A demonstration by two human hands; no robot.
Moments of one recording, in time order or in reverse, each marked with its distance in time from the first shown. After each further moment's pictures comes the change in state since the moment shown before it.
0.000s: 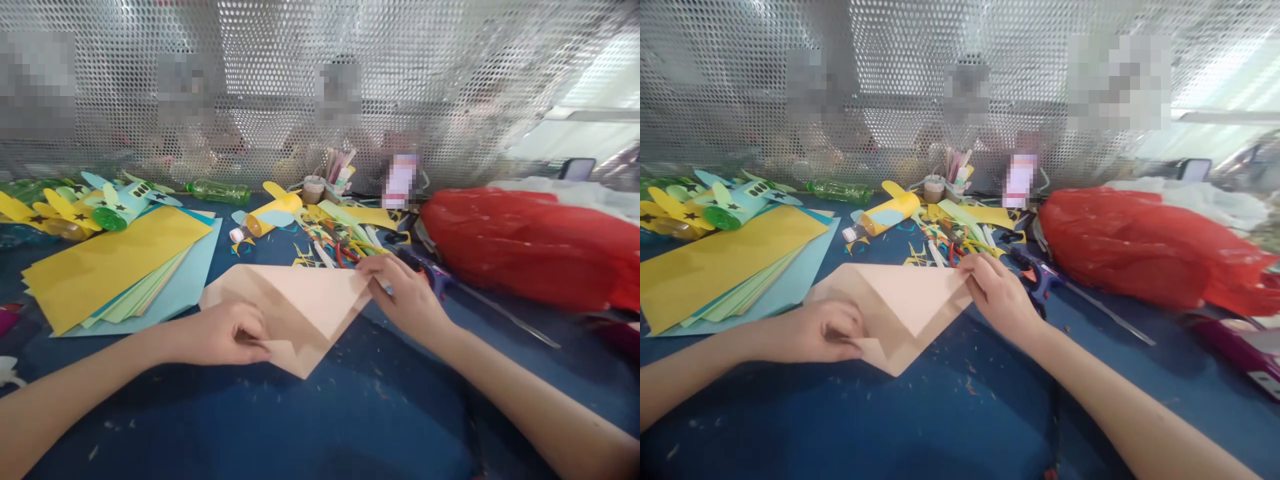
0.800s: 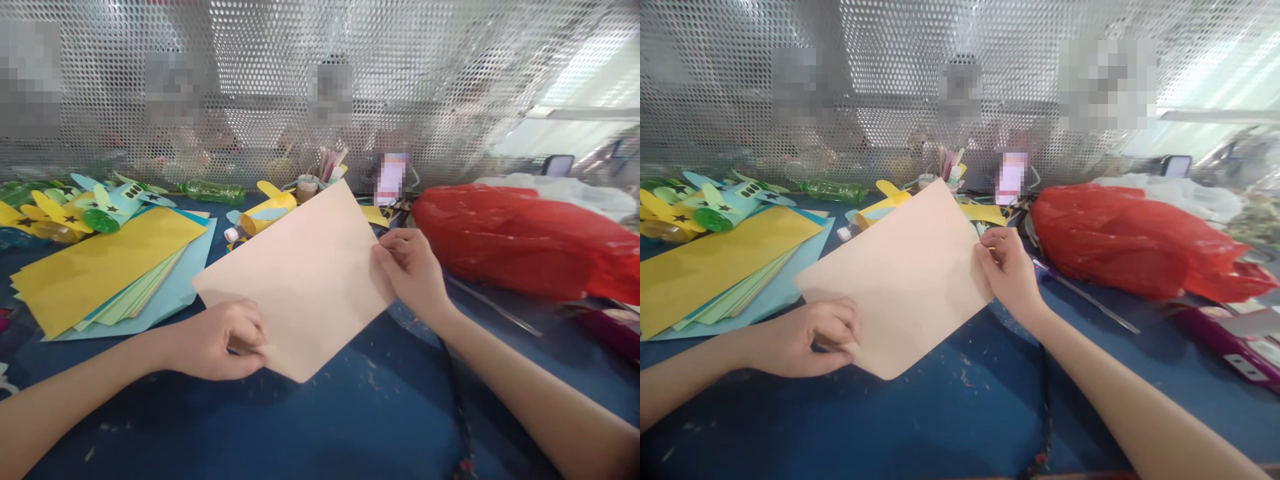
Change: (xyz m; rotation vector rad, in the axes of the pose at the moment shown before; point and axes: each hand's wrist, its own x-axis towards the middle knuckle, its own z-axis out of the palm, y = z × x) left_hand -0.001 0.016 0.003 -0.021 0.097 0.164; right_hand 0.007 0.018 -0.001 0.289 0.235 0.433
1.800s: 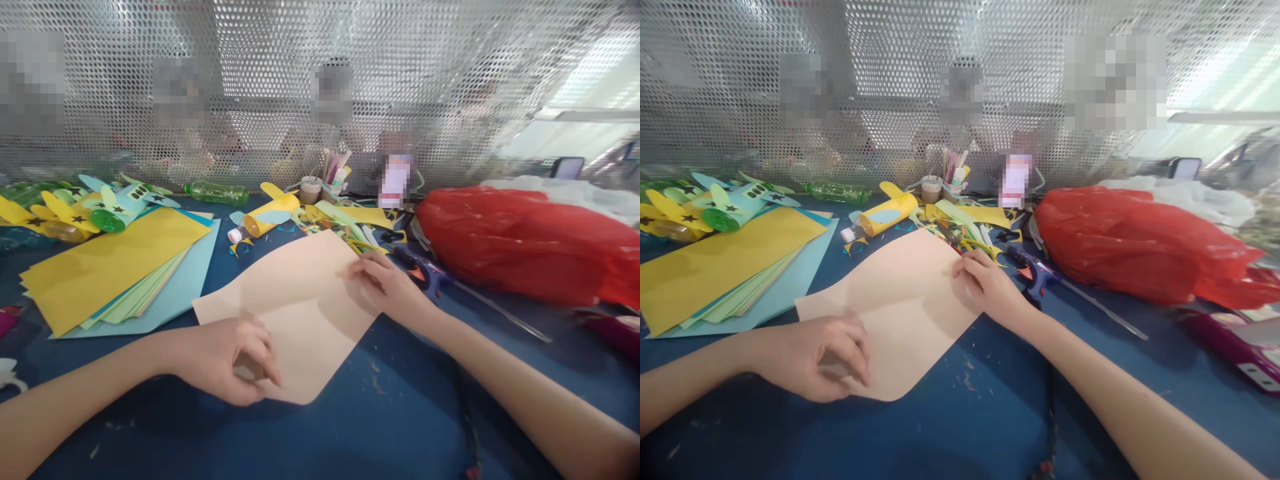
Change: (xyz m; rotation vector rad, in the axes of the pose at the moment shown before) left_hand -0.005 -0.002 0.008 -0.114 -0.177 -0.079; right_hand -0.004 0.015 0.009 -0.214 -0.350 -0.510
